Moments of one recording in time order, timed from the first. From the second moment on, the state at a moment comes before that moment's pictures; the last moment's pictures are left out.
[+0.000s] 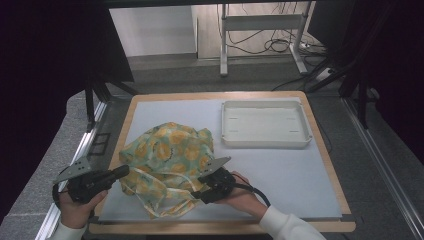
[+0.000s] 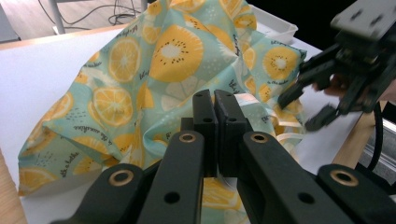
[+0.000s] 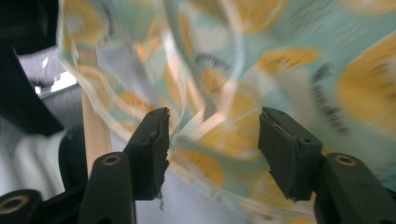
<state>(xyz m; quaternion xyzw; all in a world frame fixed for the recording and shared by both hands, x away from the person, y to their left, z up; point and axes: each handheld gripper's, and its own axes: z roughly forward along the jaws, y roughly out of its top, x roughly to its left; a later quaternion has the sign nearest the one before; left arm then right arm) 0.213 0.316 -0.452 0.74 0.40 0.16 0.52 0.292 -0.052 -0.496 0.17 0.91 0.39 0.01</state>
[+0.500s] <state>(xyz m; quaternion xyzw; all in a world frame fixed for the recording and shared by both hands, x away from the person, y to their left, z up) 0.213 0.318 -0.458 0.74 0.40 0.15 0.52 0.280 -0.041 -0.525 0.12 0.94 0.33 -0.02</state>
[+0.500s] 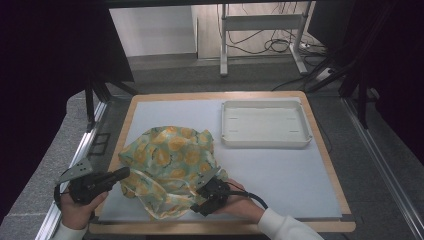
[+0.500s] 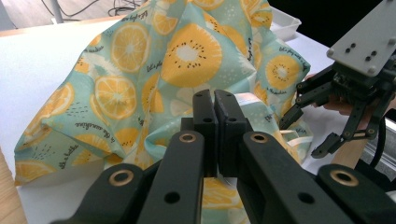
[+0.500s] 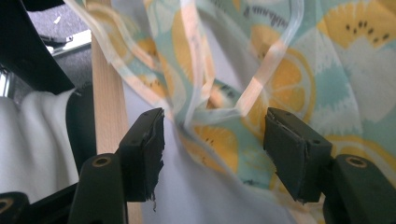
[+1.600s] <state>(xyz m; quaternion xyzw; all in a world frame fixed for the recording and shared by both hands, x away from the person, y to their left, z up) 0.209 0.316 -0.447 0.74 0.39 0.16 0.53 0.282 -0.080 -0.422 0.12 0.87 0.48 0.09</state>
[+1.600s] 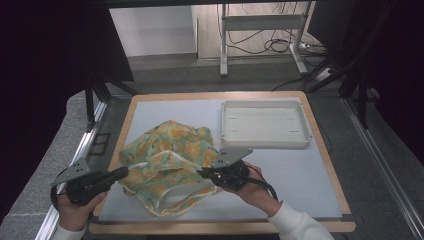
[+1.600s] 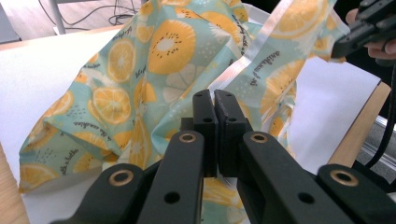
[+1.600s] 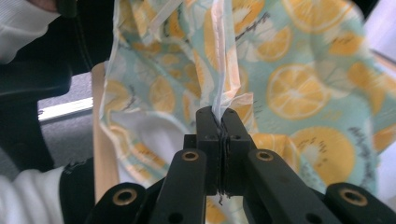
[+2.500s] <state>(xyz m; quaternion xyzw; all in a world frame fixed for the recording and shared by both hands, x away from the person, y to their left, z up) 0.232 0.314 -0.431 0.72 0.41 0.19 0.53 0.328 -0.070 -0.390 0.15 0.84 0.51 0.11</state>
